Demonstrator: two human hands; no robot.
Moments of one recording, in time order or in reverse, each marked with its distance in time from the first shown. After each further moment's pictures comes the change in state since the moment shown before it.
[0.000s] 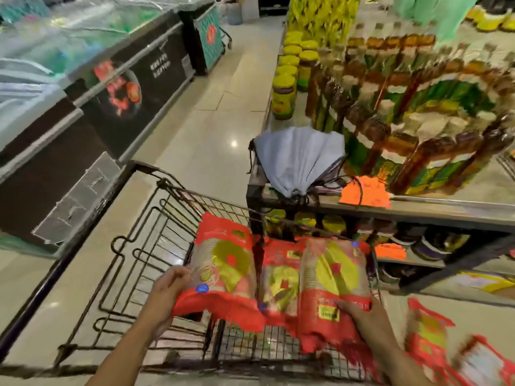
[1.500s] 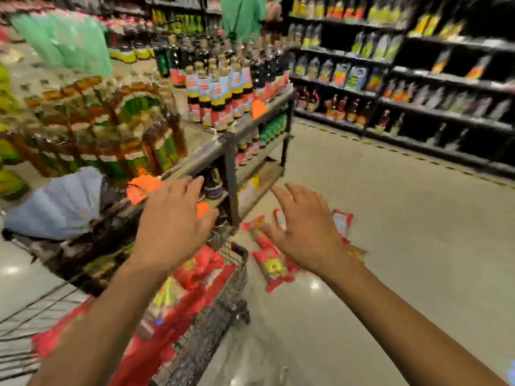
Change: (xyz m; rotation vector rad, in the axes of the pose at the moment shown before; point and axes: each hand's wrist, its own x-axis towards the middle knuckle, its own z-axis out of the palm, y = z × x) left_hand -0.275 0.139 0.164 1.250 -0.650 1.783; right_hand -0.412 -0.050 -0.045 -0.890 0.952 -0.200
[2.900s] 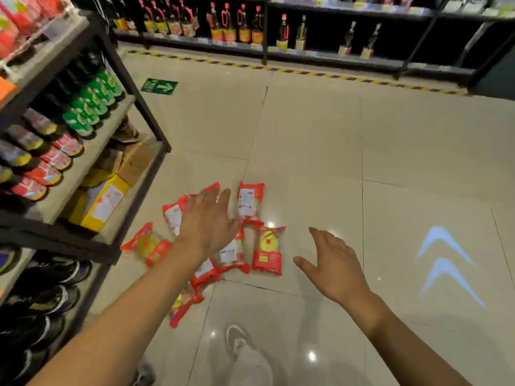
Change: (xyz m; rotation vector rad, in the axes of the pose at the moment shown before) left_hand 0.415 0.528 0.429 -0.021 -0.523 0.347; right_hand 0.073 0.679 0.170 0.164 -0.426 0.688
